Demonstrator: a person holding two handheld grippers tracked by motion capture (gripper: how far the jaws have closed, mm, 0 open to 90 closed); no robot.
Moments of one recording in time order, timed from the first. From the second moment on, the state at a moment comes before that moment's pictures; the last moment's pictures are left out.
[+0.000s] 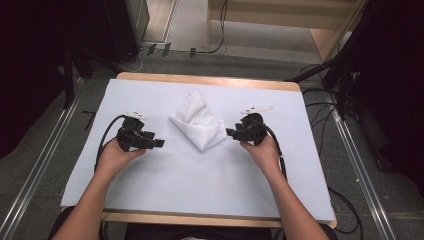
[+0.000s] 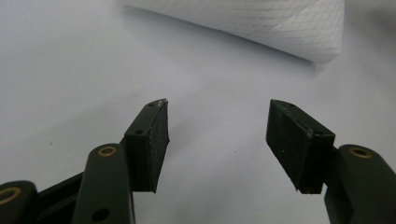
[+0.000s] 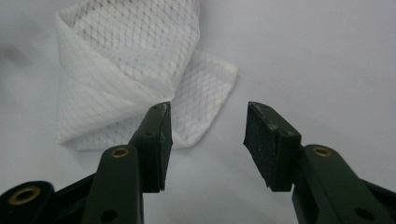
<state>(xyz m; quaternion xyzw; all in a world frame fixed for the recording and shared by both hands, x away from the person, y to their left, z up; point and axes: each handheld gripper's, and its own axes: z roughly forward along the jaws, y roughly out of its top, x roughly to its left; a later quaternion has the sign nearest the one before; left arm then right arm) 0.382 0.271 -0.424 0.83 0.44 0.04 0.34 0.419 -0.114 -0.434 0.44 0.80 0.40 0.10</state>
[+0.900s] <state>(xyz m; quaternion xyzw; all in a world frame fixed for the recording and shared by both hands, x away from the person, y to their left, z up) 0.378 0.277 -0.423 0.82 0.45 0.04 0.34 0.467 -0.049 -0.451 0.43 0.83 0.36 0.07</state>
